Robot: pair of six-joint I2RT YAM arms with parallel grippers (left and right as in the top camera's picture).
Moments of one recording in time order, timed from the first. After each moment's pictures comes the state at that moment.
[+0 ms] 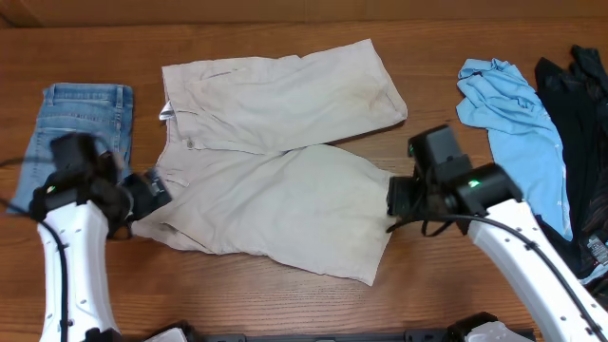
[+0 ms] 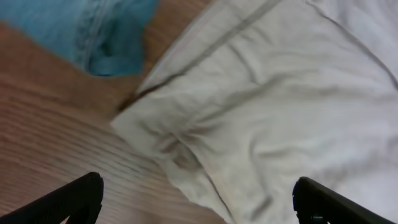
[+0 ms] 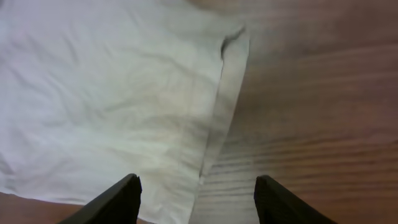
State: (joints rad) left arm 0.39 1.35 1.01 -0.97 0.11 -0.21; right arm 0.37 1.30 1.03 -1.03 -0.05 0.46
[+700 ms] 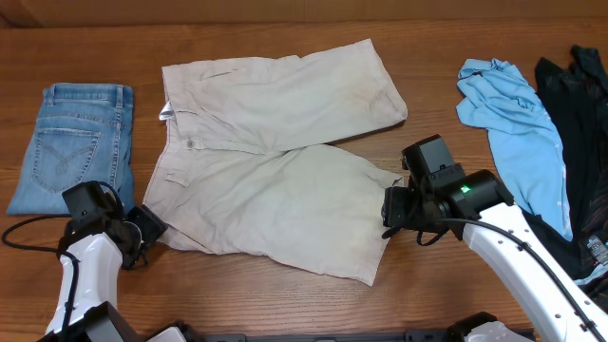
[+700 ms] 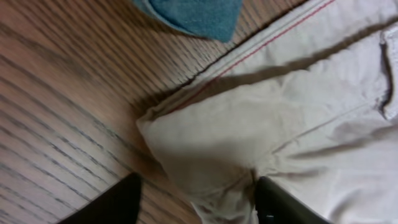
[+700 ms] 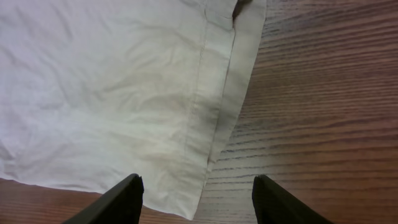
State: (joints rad) left arm 0.51 1.36 0.63 -0.55 0.13 -0.34; right arm 0.38 1.30 0.98 -1.01 -0.10 0.48
